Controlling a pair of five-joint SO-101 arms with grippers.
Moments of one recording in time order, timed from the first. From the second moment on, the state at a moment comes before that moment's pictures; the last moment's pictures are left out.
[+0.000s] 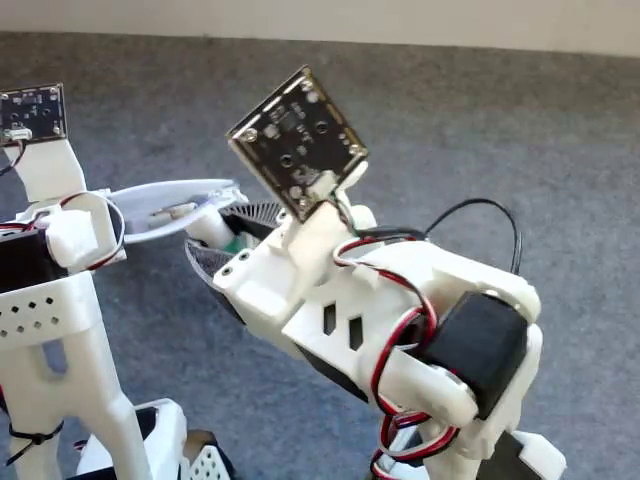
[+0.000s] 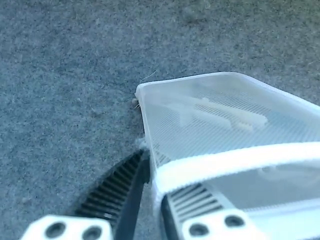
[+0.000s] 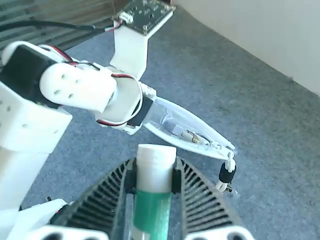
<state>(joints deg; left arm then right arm) -21.0 -37.1 15.6 85.1 2.8 -56.6 -18.9 -44.7 99.7 -1.4</state>
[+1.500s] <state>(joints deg) -21.0 -37.1 15.6 85.8 2.8 -56.7 -49.8 57.8 -34.3 2.6</state>
